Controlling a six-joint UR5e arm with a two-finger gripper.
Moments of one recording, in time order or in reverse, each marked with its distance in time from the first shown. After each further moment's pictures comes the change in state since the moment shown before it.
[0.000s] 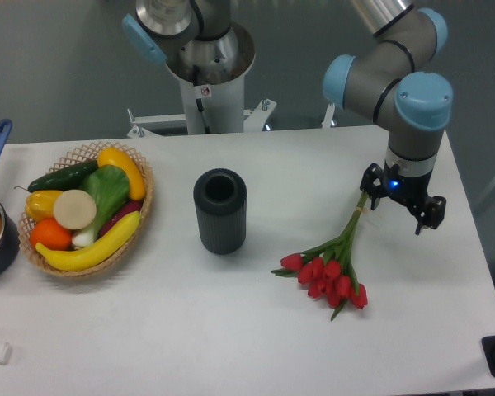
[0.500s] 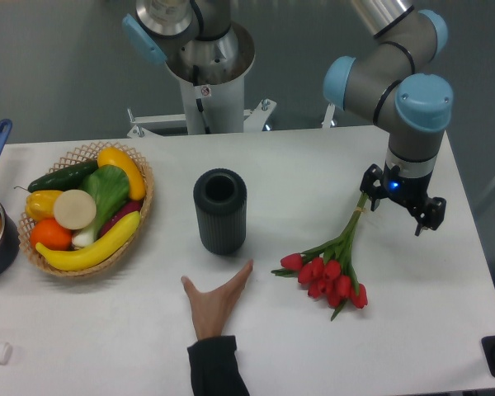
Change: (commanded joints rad) arm 0.002 -0.006 -0.006 0.005 -0.008 -0.012
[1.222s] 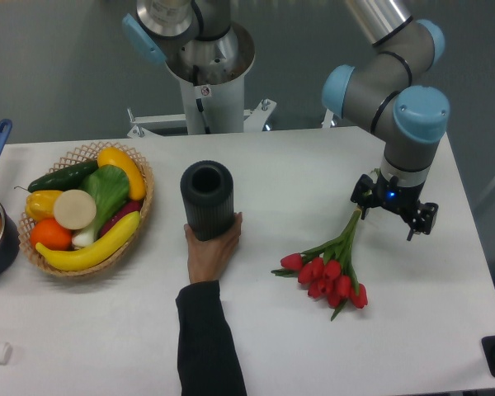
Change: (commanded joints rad) arm -0.006 -0.029 -0.037 0.000 -0.026 -0.141
